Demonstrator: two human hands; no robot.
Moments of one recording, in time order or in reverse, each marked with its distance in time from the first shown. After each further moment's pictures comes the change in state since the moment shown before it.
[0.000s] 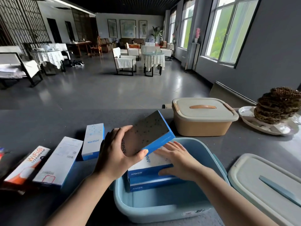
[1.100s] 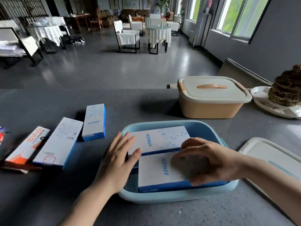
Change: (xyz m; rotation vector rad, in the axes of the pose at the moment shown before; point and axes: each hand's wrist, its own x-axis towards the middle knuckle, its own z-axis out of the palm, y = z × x) left_hand -0.052 -0.010 0.020 0.069 -0.305 -0.254; right_hand -0.063 0.022 -0.052 0.285 -0.235 -0.195
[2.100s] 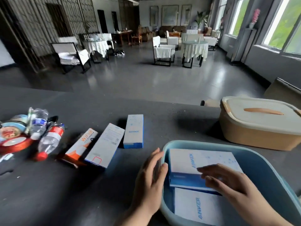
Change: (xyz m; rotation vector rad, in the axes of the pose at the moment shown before) left_hand -0.015 -0.020 0.006 -0.398 0.380 -0.077; right_hand 0.048 -0.049 0.045 0.461 0.403 0.142
